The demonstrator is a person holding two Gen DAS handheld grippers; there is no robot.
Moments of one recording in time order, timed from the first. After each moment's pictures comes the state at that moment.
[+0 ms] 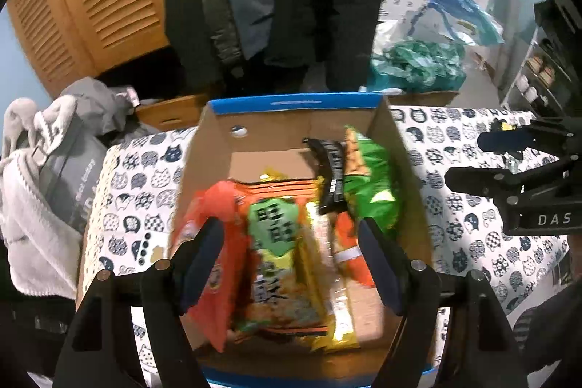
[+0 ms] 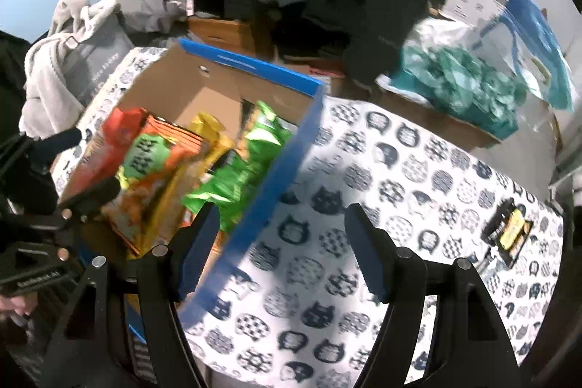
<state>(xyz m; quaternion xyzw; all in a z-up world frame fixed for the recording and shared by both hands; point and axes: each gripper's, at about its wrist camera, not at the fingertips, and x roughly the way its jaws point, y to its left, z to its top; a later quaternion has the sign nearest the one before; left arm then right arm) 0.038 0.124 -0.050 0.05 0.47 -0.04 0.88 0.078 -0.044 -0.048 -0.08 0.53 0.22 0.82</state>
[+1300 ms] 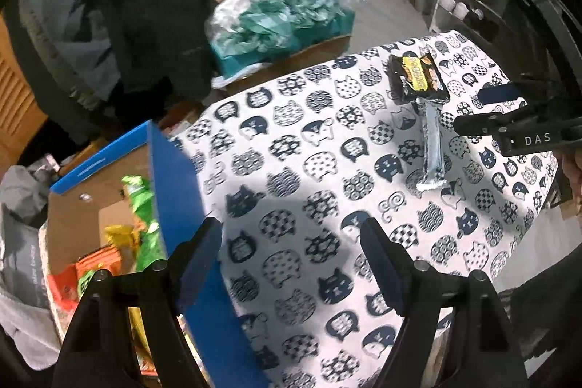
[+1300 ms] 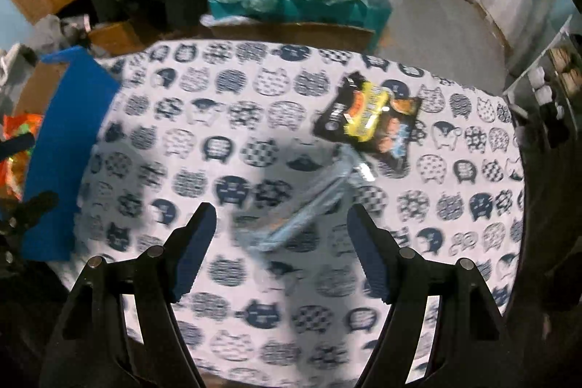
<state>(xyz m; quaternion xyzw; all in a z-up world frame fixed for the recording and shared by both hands) 0.062 -0.090 -0.080 0.16 0.51 -0.18 0.82 0.084 -0.300 -0.104 -0.03 0.58 0.10 0.81</state>
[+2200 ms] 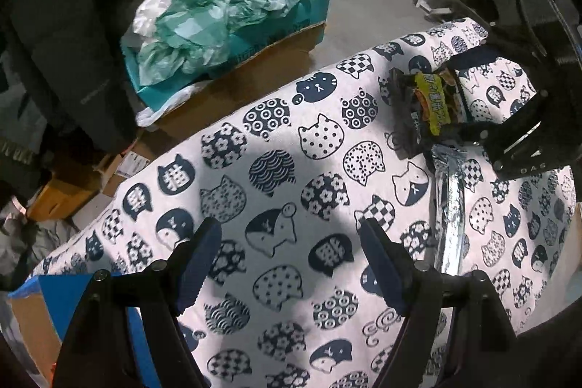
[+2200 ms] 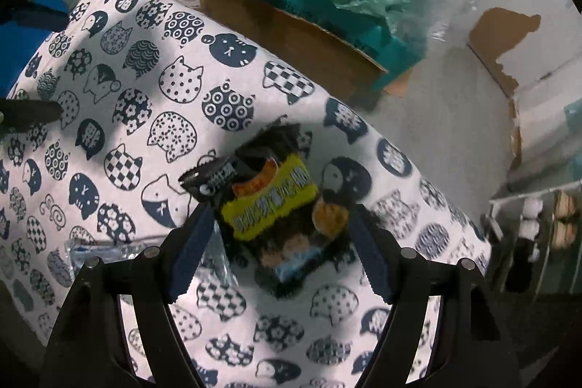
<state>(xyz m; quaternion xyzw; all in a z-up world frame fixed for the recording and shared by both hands) 0.183 -0.191 -0.148 0.18 0.56 -0.22 0.78 0.196 -0.342 -0.173 -0.23 0.57 0.20 0.76</state>
